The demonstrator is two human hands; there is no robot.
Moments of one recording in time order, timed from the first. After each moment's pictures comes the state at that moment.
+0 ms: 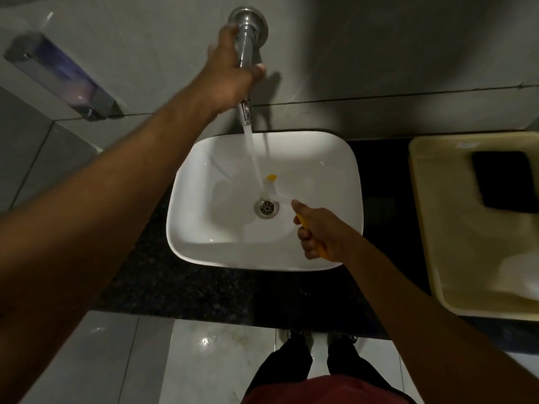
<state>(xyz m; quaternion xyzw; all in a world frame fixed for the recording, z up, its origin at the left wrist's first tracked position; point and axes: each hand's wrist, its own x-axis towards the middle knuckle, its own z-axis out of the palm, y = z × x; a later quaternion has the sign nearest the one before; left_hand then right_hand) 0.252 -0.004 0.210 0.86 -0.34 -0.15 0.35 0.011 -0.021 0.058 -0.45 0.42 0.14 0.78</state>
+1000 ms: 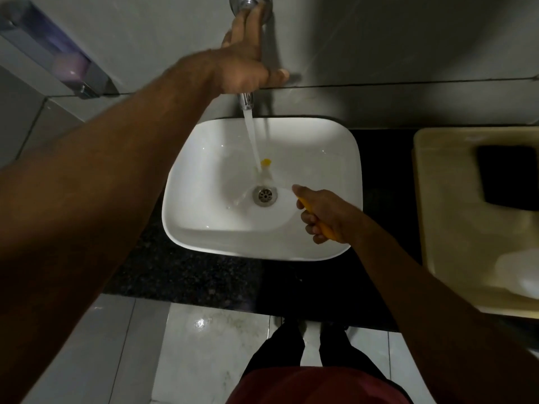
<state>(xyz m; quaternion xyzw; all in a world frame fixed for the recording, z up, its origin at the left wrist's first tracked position) 0.261 -0.018 0.198 0.87 -0.43 -0.19 0.16 0.015 -0.046 0.054 -0.51 0.40 0.20 0.74</state>
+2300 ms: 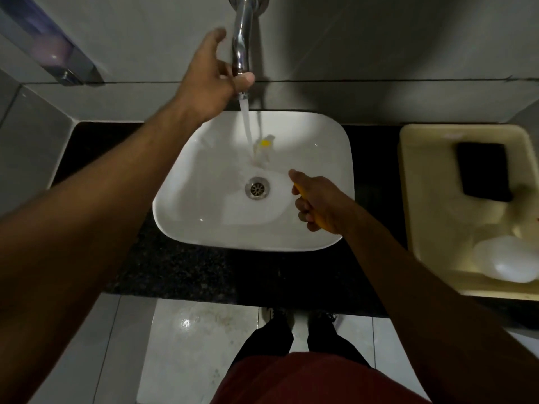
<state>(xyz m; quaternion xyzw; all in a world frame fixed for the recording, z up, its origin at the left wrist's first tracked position) 0.254 0.039 0.164 0.82 -0.34 -0.18 0.43 0.017 -0.031 0.080 -0.53 0.43 0.15 0.72</state>
